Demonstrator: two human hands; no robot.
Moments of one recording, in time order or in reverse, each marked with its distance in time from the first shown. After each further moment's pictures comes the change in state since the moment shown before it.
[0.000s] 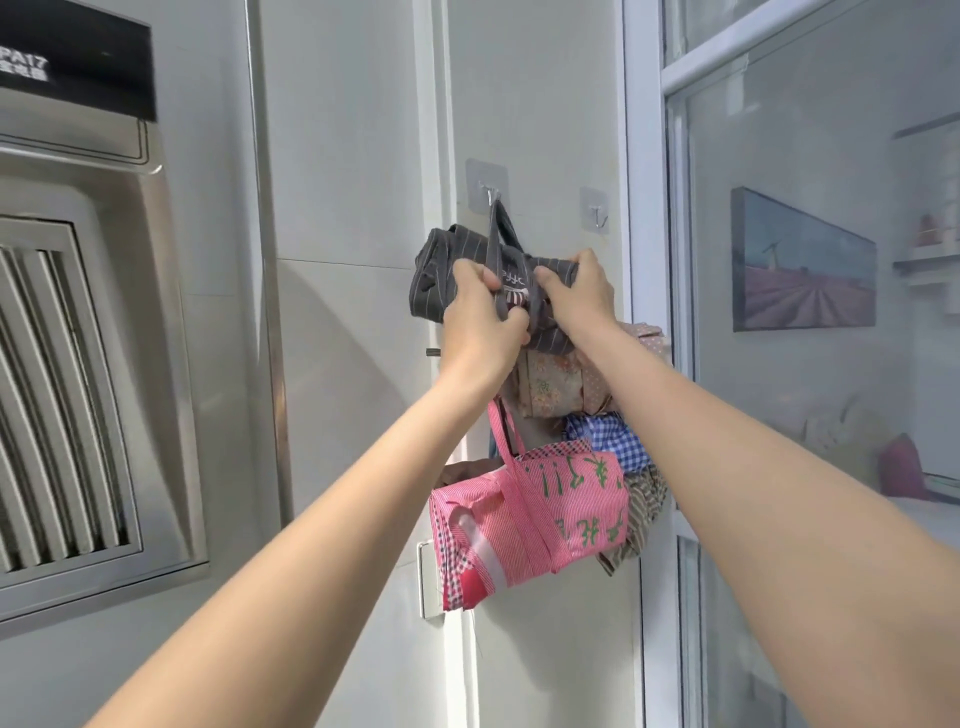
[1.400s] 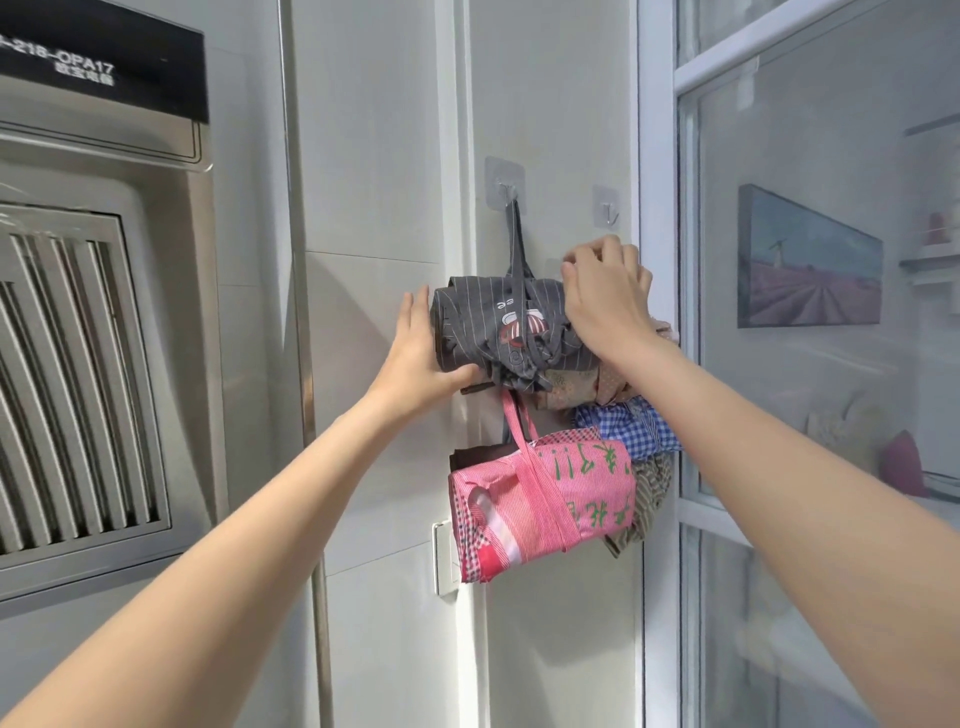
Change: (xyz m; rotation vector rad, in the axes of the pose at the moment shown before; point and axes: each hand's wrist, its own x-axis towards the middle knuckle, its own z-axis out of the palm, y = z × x) left_hand -0.003 -0.069 -0.059 0.332 -0.250 0.066; right_hand -0.032 -0.018 -0.022 -0.664 0.002 -0.387
